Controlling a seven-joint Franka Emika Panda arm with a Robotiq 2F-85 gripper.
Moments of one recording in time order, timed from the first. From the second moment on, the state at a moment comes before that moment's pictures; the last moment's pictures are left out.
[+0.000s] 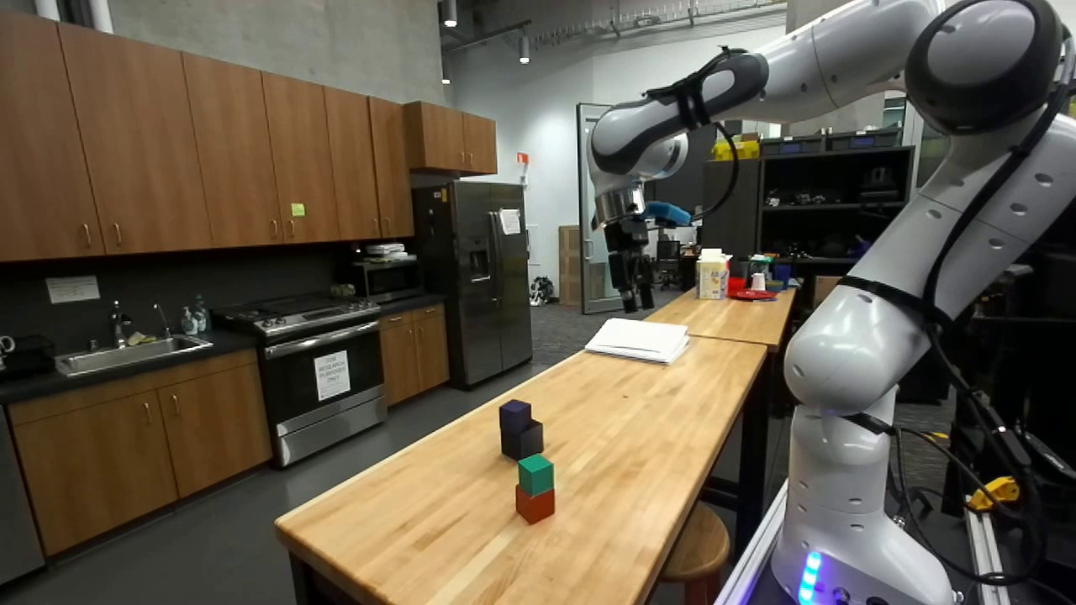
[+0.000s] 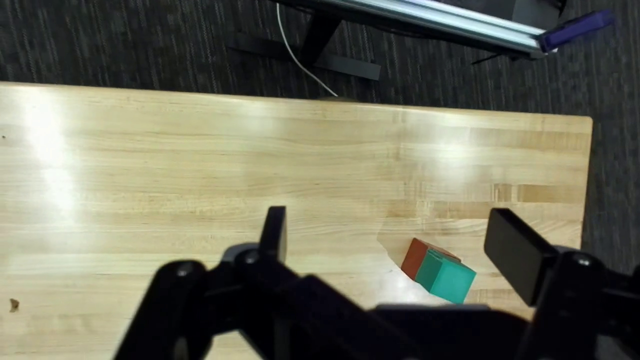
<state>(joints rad) -0.01 -0.55 -0.12 -2.38 -0.02 1.57 -0.27</state>
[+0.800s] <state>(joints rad) 0.02 -0.46 0.02 -2.44 0.02 1.80 -0.02</state>
